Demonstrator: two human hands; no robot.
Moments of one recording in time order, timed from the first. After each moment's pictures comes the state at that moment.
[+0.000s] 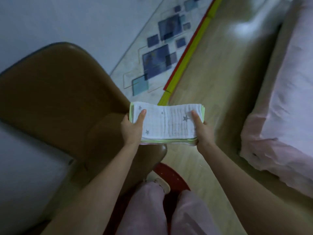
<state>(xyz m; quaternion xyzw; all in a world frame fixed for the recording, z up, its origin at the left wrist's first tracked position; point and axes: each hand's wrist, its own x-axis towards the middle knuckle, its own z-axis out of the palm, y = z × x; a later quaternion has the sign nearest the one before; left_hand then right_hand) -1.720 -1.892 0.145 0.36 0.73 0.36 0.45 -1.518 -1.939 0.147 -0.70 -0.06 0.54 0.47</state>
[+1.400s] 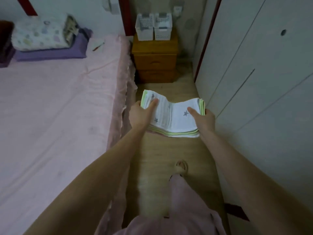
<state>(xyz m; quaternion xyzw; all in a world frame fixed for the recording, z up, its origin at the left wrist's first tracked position) -0.682 -2.687 0.249 0.84 -0.08 -0.18 0.51 -0.819 -2.835 0.225 -0.58 0.53 -0.19 0.59</state>
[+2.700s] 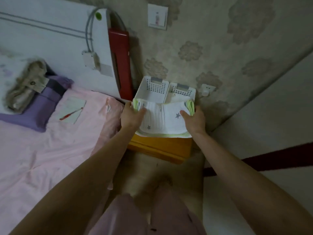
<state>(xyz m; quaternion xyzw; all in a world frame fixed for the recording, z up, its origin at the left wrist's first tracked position) 0.069 -3.265 0.239 0.85 0.03 -0.16 0.50 -0.026 -3.448 0.232 -0.77 0.40 -0.10 0.48</state>
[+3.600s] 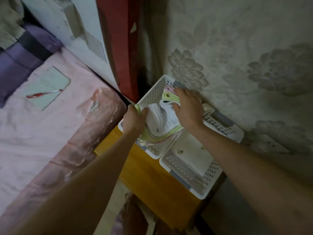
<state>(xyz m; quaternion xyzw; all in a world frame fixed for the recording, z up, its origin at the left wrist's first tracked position) 0.292 -3.392 0.013 0.86 0.25 -0.16 0.41 0.309 -3.561 0.040 -0.98 -0.02 0.02 0.18</state>
